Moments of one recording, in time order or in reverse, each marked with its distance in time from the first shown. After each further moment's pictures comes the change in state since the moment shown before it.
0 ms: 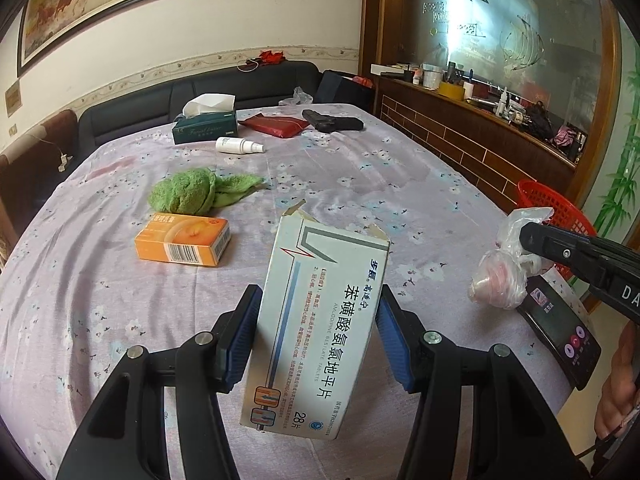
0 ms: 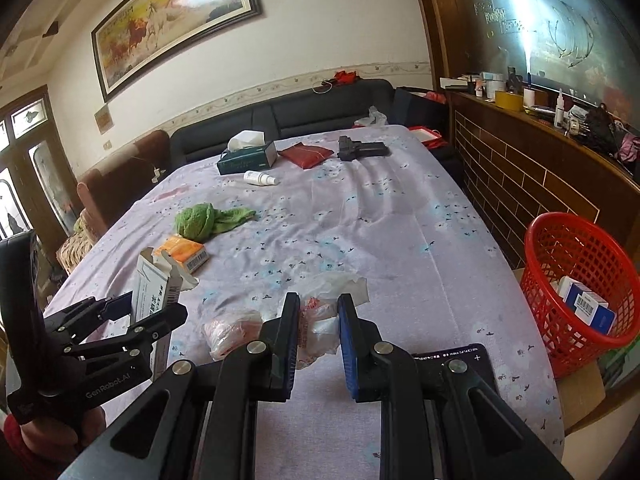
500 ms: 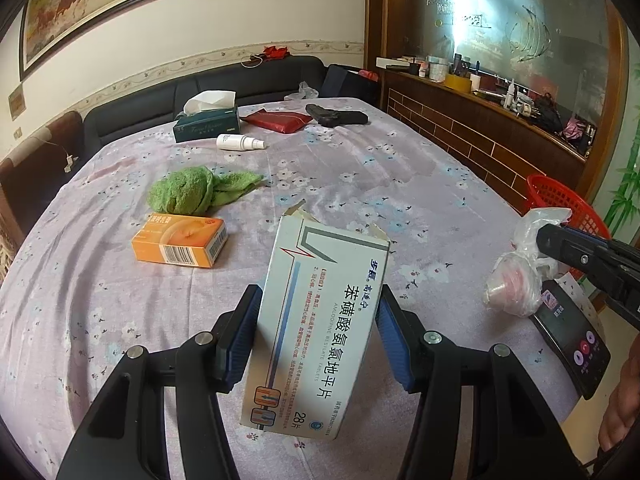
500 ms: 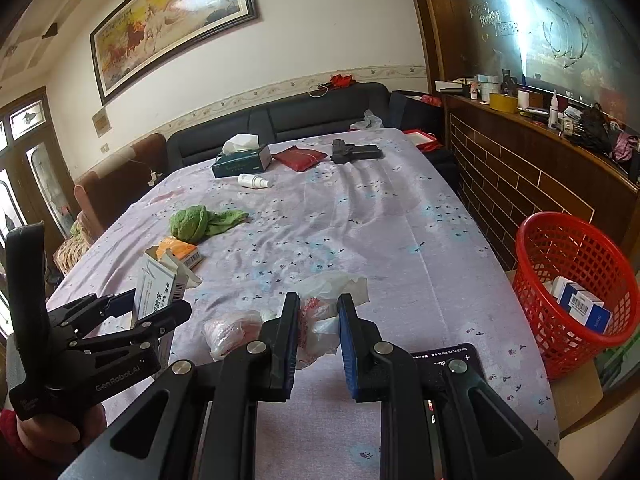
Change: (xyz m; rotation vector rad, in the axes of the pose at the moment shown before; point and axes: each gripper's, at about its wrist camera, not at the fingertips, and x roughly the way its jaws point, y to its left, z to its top) left arm 0.010 -0.010 0.004 0.012 0.018 0.040; right arm -0.005 -0.006 -0.004 0.000 -0.016 -0.016
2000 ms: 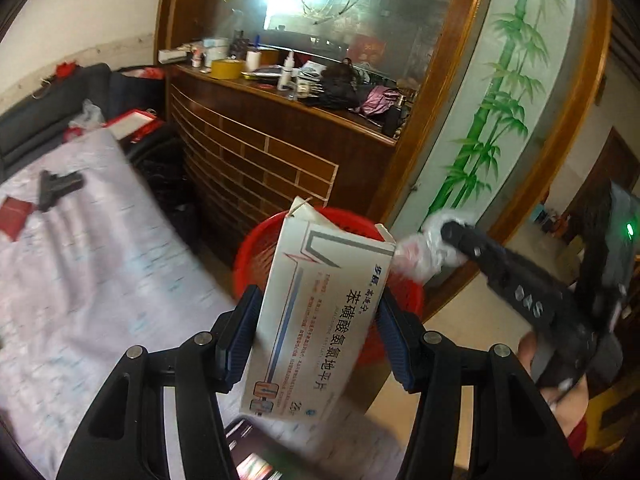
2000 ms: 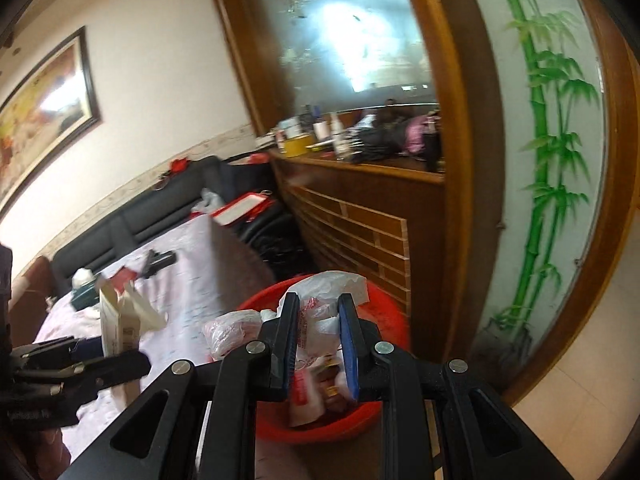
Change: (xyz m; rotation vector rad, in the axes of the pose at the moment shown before) left arm 0.046 -0.279 0.130 0.261 0.127 -0.634; right arm -0.111 -0.251 0.031 0.366 -0.207 -0.413
